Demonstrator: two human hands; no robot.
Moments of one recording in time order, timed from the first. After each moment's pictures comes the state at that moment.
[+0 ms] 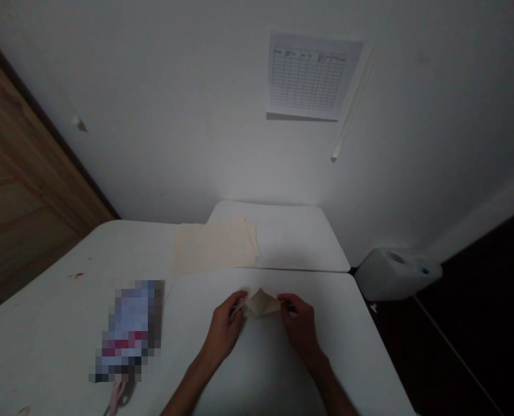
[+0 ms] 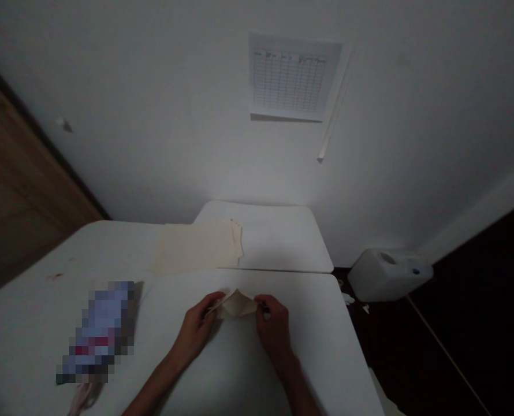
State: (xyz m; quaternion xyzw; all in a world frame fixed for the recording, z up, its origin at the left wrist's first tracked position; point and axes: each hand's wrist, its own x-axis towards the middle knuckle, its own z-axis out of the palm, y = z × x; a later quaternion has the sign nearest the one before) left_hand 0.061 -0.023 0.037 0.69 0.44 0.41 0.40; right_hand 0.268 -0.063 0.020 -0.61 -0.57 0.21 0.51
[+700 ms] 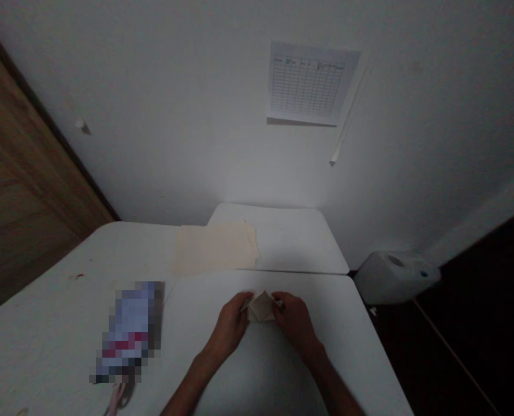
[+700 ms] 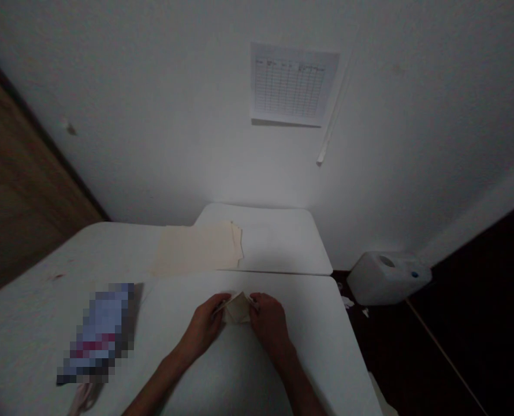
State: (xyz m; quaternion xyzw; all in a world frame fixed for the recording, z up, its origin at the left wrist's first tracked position) left_hand 0.069 -0.012 0.016 0.77 0.42 0.36 0.31; right_hand 0.266 -0.047 0.030 -0.64 -0.68 0.13 0.33
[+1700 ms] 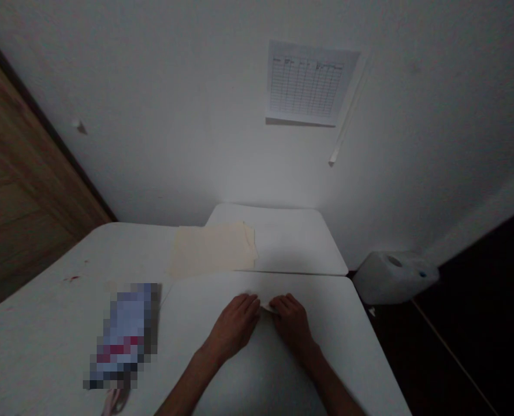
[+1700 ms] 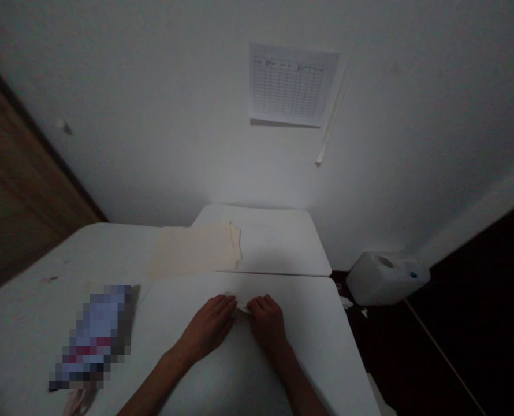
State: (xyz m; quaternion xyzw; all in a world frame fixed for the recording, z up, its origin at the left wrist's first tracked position) left_hand 0.074 -0.009 0.017 0.91 0.33 0.23 0.07; right_hand 0.272 -0.046 0.009 -0.58 -0.76 0.00 0.30
